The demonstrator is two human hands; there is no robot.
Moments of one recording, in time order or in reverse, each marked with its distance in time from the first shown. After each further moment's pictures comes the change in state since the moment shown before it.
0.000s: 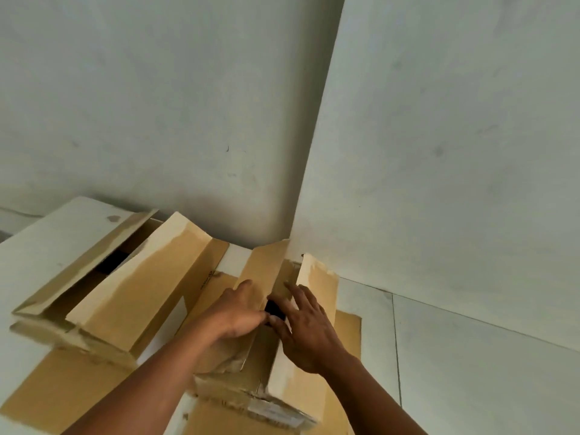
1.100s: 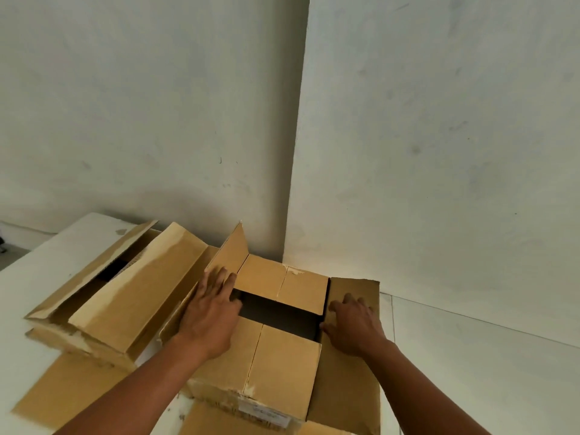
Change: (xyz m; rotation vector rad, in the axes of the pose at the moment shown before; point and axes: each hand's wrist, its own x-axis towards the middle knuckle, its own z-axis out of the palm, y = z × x) left_hand -0.039 0.003 0.006 1.022 0.377 0.272; right_hand -0.015 0.098 -0.034 -0.218 -0.058 0.302
